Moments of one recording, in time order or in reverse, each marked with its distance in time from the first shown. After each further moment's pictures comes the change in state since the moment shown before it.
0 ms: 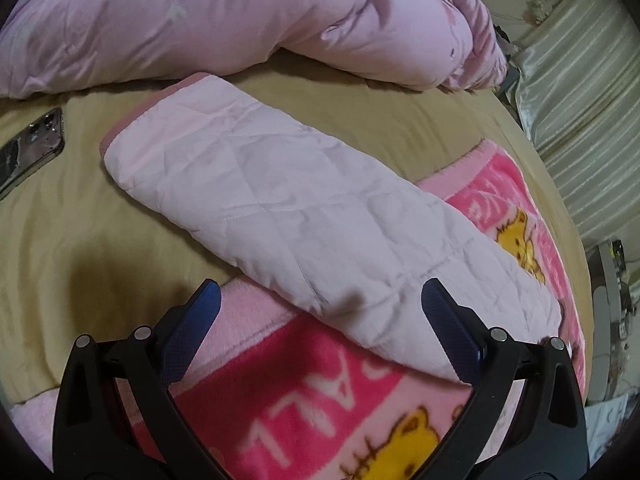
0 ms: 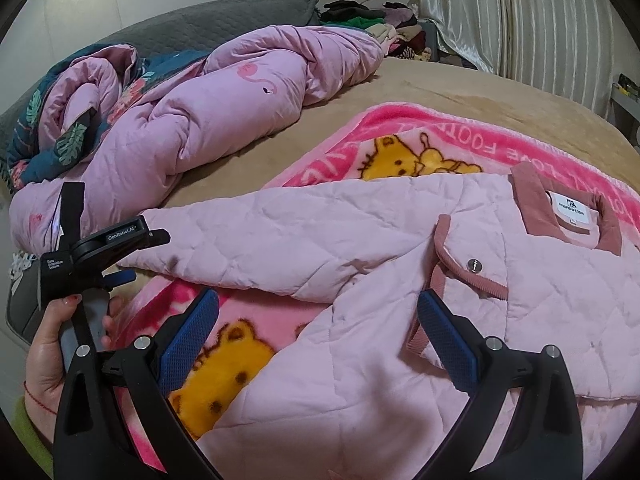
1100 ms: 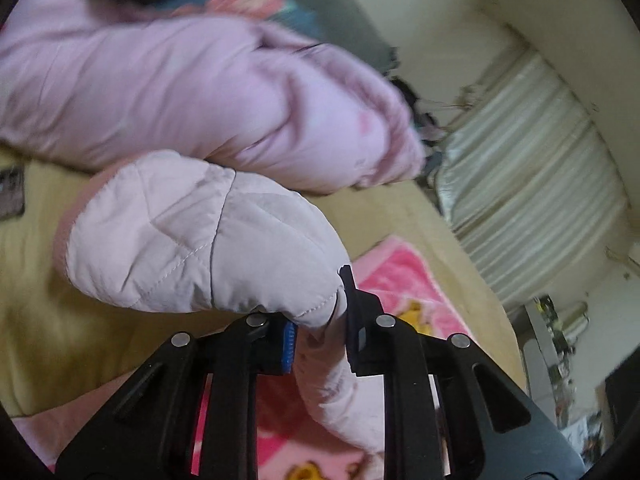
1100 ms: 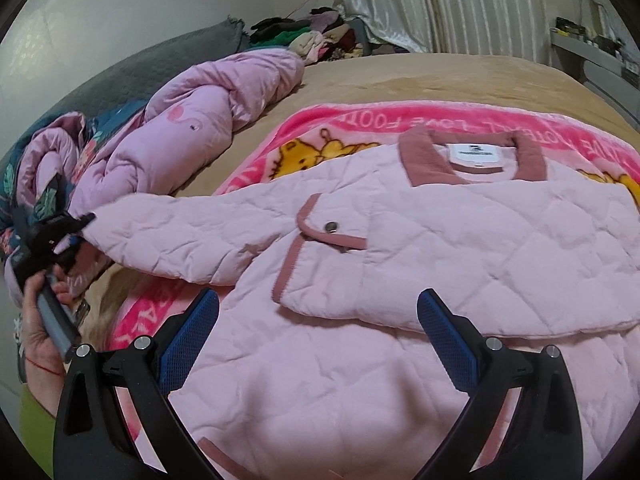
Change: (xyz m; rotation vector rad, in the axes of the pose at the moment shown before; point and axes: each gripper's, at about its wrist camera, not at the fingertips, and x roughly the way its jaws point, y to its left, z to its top) left arm -0.093 -0.029 0.019 -0.033 -0.328 -0.336; right arm -0.073 -0.106 -0.044 0.241 -0.064 -0.080
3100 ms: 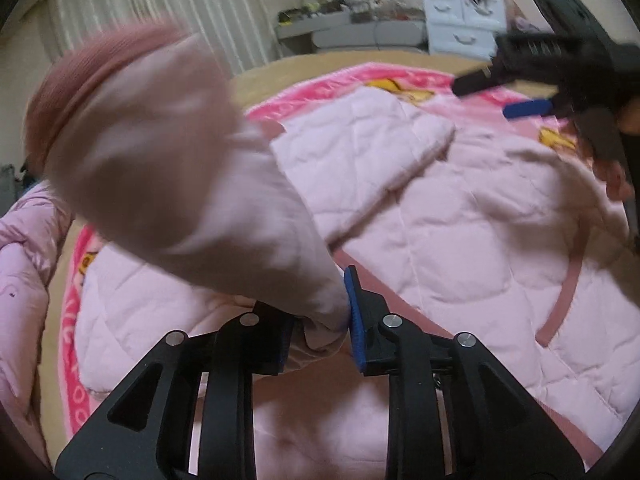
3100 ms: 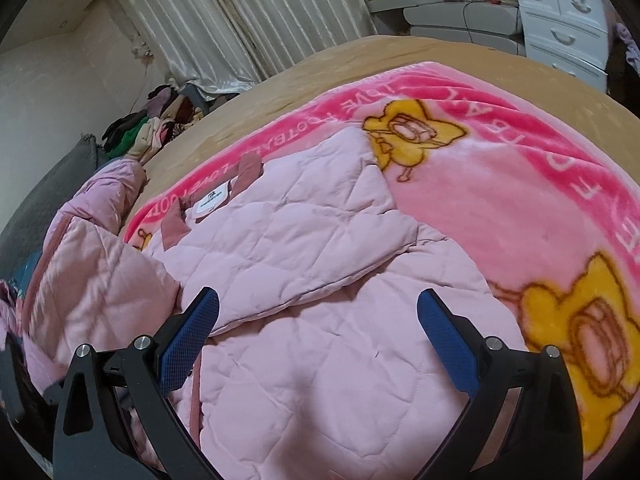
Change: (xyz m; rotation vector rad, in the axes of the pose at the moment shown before) left arm -0.008 -0.241 -0.374 1.470 0.407 -0.494; right arm -0.132 -0.240 -0.062 0.478 -0.154 -0.294
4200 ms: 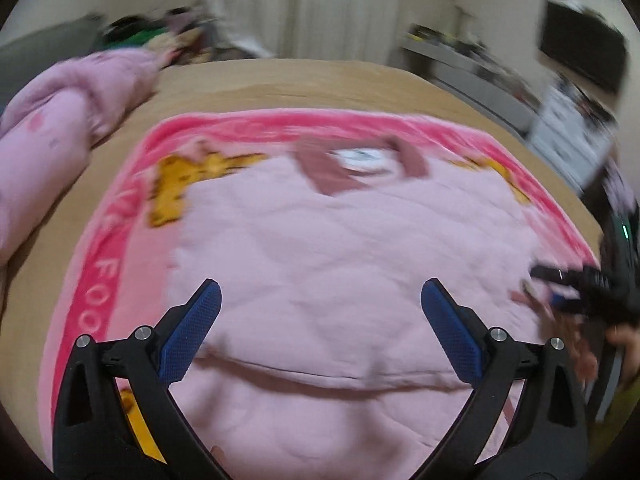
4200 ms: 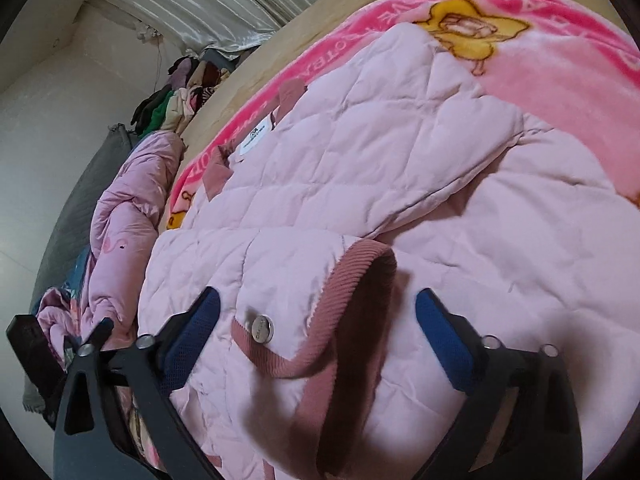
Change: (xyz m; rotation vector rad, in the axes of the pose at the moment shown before) left arm -0.043 0.163 -0.018 -0.587 0.029 0.087; right arm 0.059 0.026 -0.025 0.143 0.238 0.221
